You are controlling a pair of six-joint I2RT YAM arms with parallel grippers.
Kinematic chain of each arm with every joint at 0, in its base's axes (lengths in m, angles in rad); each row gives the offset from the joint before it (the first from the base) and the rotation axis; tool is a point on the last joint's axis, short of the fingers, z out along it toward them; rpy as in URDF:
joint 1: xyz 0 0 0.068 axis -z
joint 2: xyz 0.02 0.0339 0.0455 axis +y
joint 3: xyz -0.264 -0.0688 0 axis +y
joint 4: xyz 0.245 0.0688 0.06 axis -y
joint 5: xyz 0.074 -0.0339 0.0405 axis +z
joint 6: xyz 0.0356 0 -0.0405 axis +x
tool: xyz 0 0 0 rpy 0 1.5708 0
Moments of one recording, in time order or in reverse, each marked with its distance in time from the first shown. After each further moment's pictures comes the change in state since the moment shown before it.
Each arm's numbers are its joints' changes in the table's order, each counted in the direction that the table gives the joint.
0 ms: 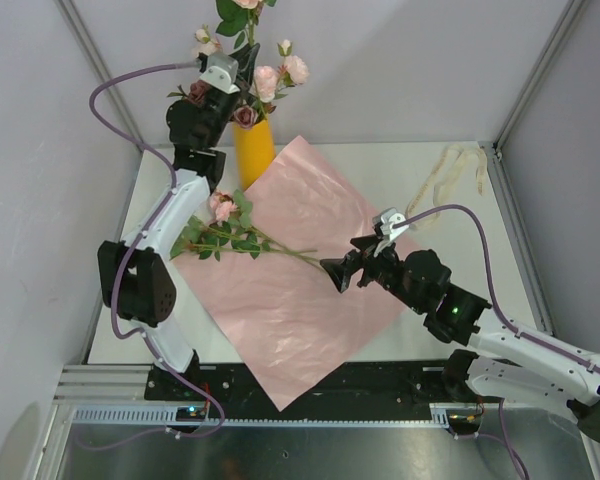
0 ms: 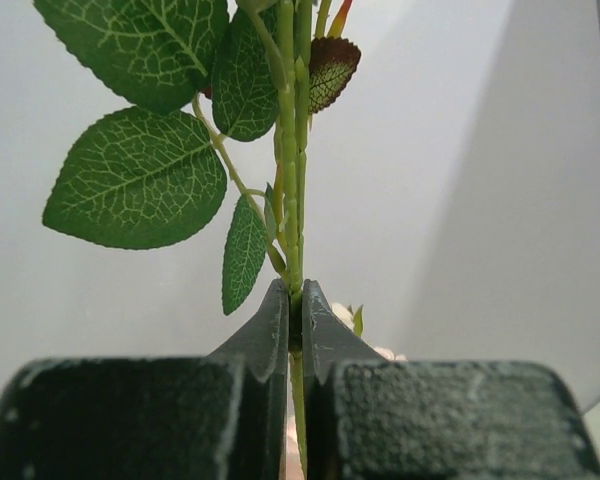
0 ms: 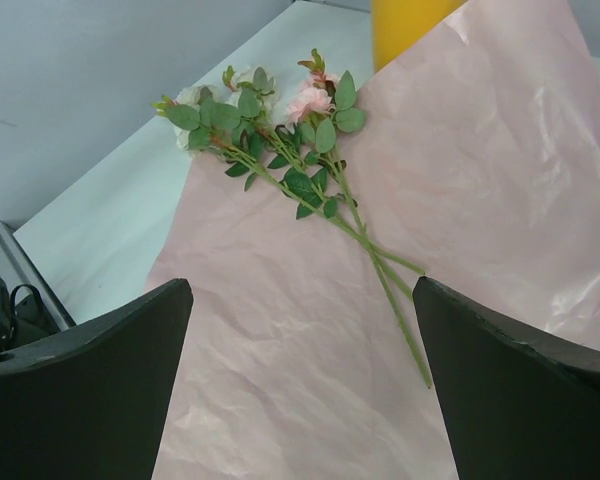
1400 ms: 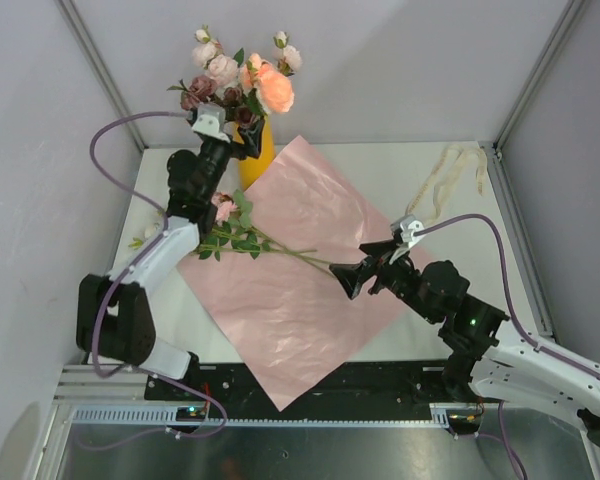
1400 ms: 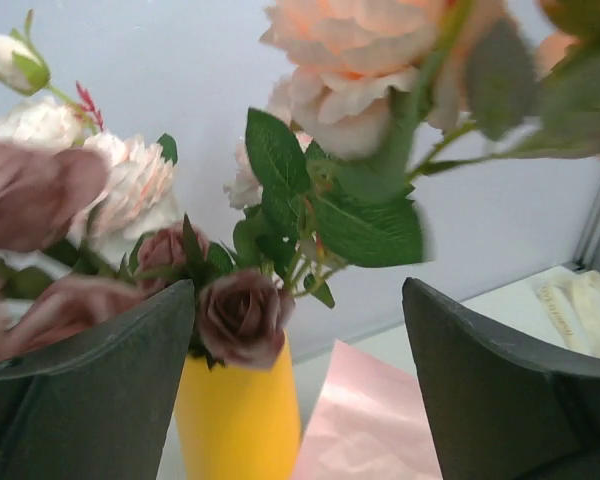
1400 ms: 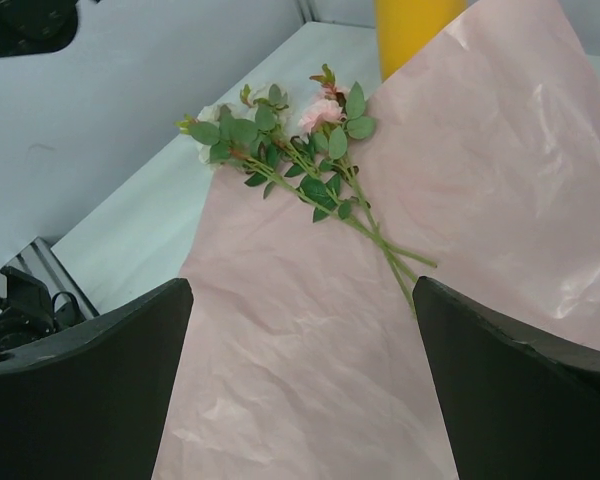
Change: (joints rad) left arm -0.011 -0.222 0.482 -0.045 0.148 -0.134; right arm -0.032 -0.138 0.034 -0.056 -0.035 0.049
